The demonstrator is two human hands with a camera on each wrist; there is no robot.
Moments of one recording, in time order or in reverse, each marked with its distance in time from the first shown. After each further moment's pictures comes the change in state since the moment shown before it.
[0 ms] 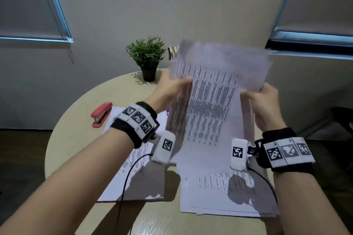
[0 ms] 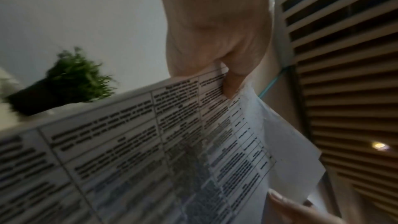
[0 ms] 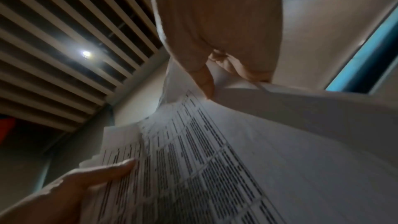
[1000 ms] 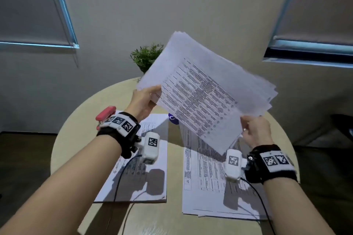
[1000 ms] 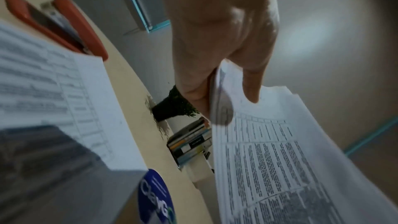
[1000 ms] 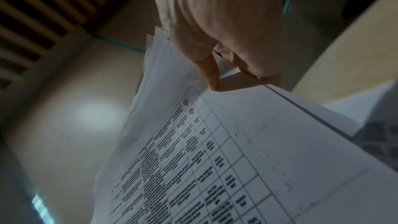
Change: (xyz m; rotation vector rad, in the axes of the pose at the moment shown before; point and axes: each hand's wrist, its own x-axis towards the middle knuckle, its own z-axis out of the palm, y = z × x) left_hand -0.002 -0.022 -0.064 -0.342 0.345 -0.154; right_hand 0.003 0.070 0.000 0.286 0.095 0.471
